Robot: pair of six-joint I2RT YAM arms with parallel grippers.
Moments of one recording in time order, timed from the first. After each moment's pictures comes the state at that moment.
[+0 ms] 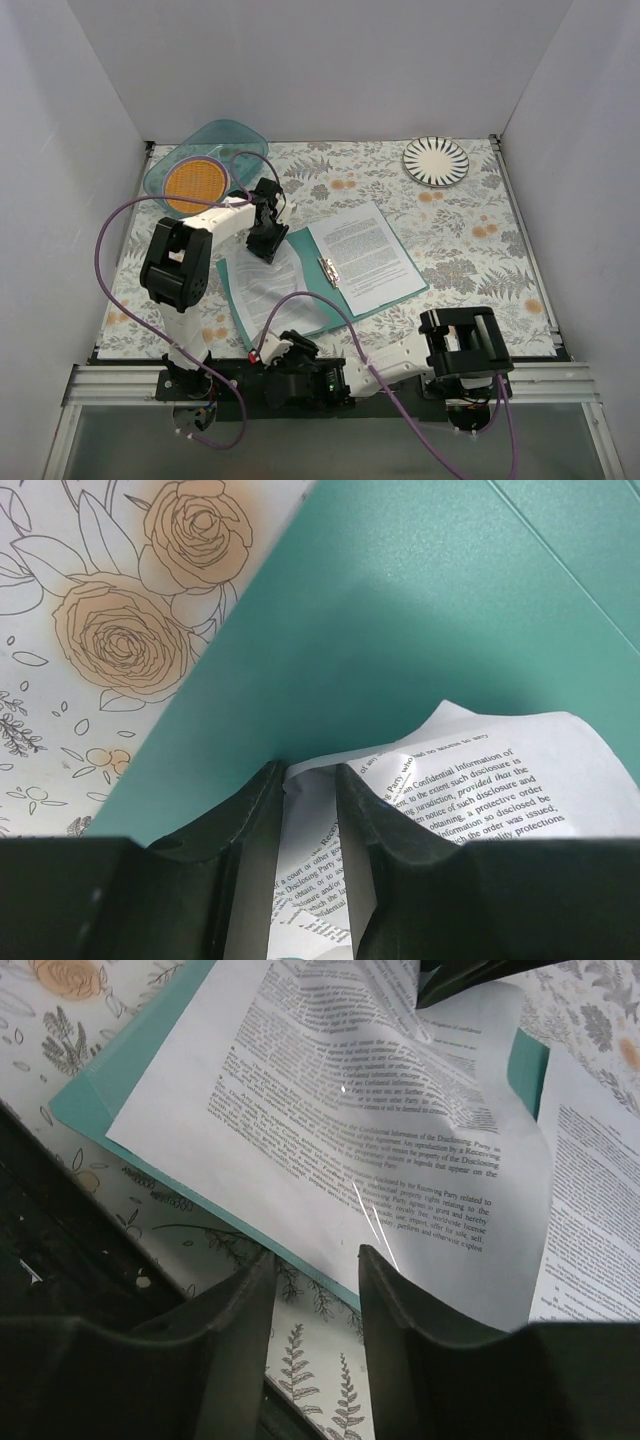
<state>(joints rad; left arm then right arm) -0.40 1.90 1.29 -0.73 0.05 0.09 1.74 1.83 0.97 0.09 1.00 0.20</state>
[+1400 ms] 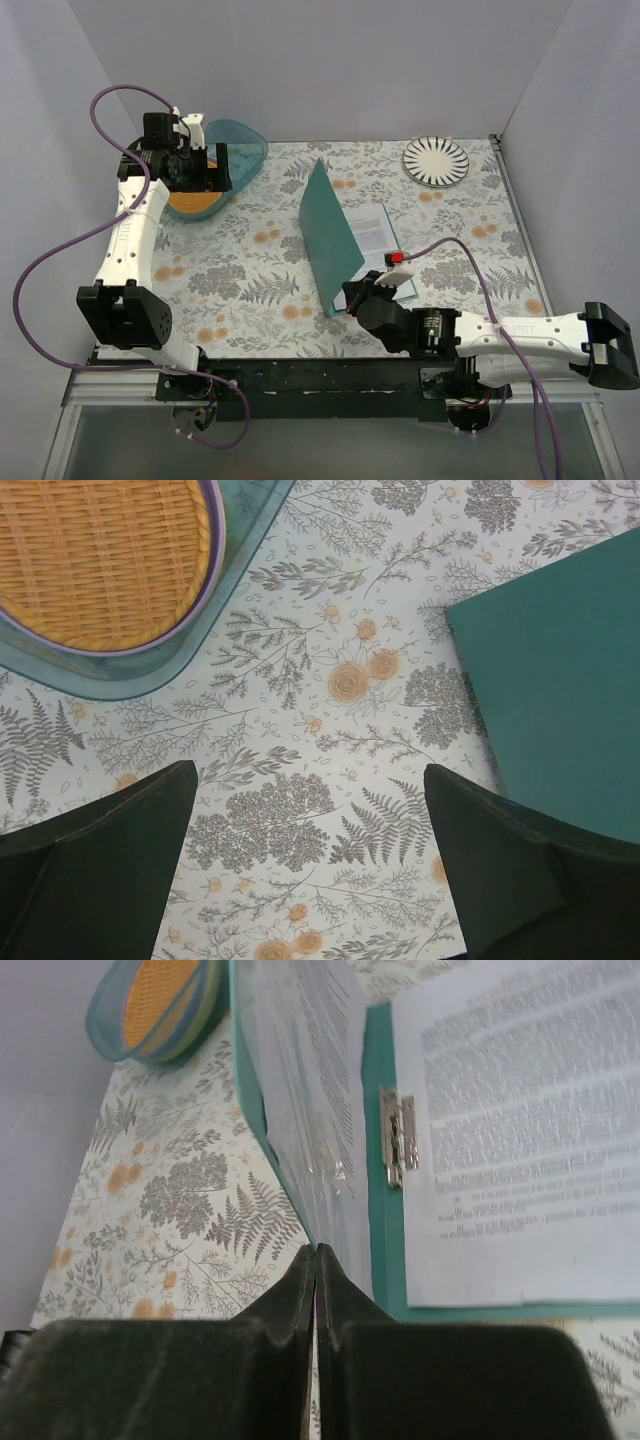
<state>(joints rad) -0.02 1.55 1.68 -0.95 0.19 -0.02 1.43 1.06 0.66 -0.06 0.93 0.96</state>
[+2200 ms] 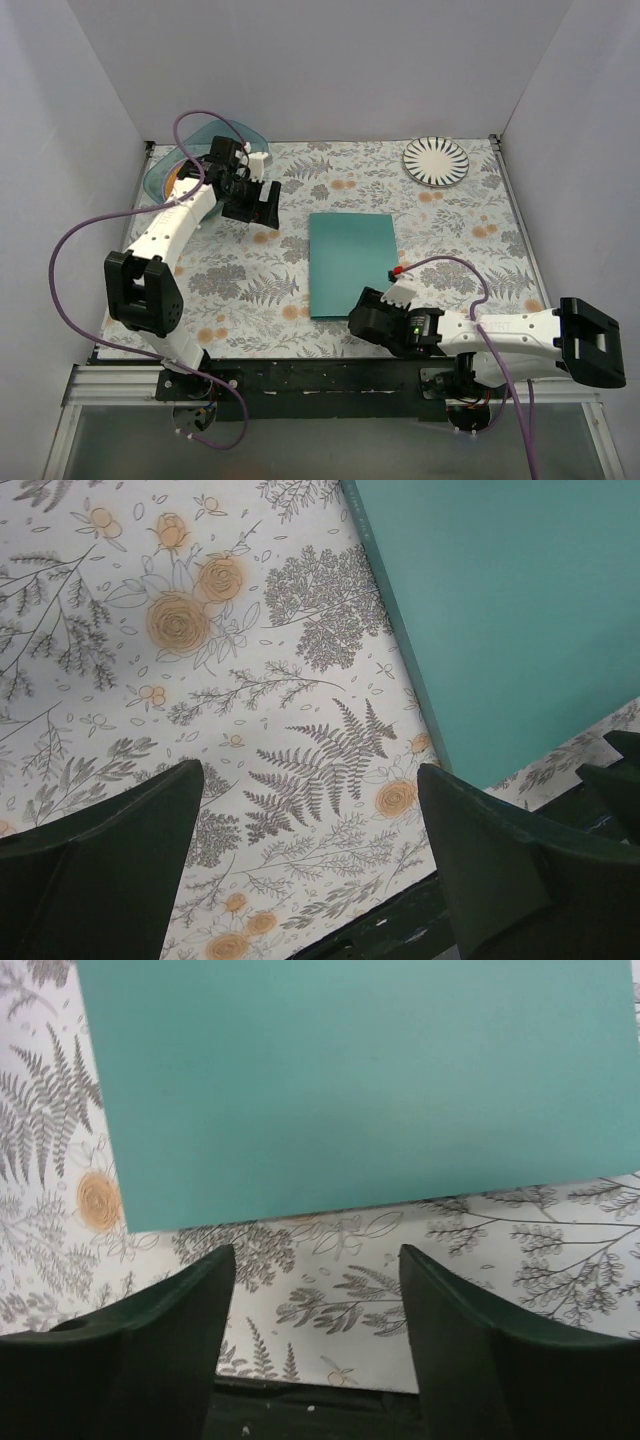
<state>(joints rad) -0.22 1.64 1.52 -0.94 0.34 0.03 1.36 1.11 0.53 -0.48 0.71 1.50</state>
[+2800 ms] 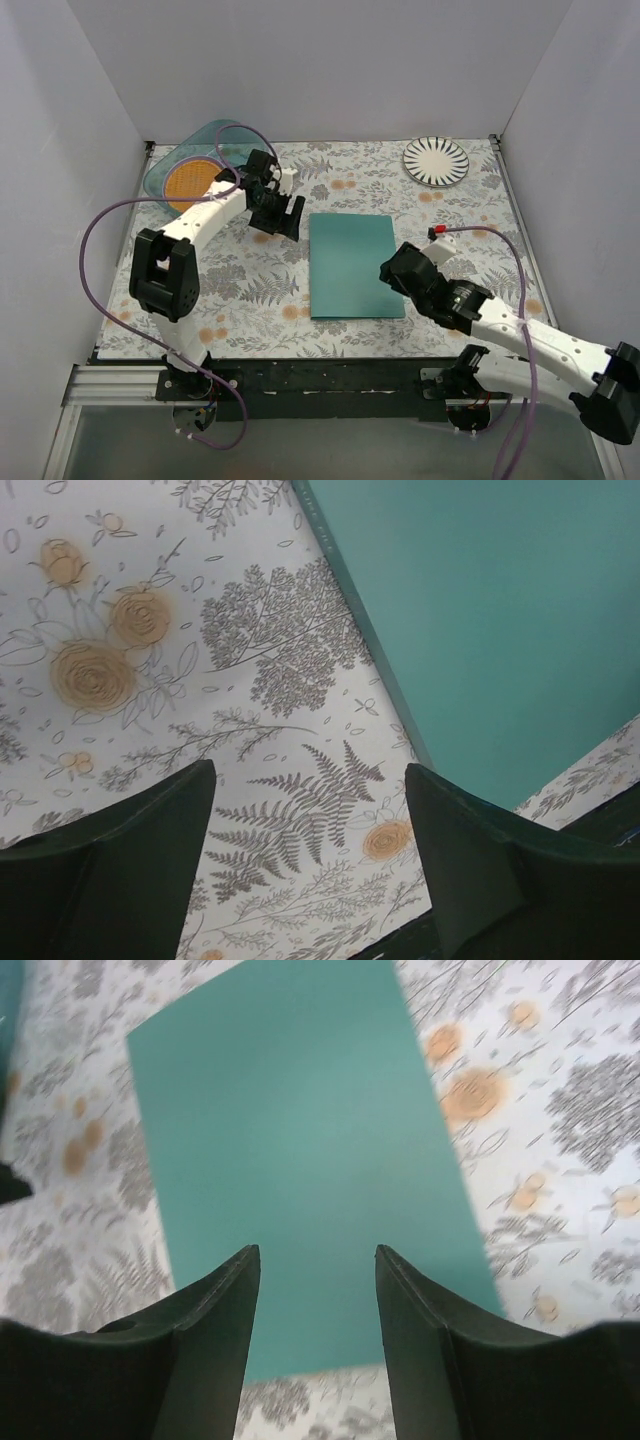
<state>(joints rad) -0.37 1.78 1.48 -0.83 0.28 -0.02 1.00 0.88 0.63 -0.51 0.63 1.16</state>
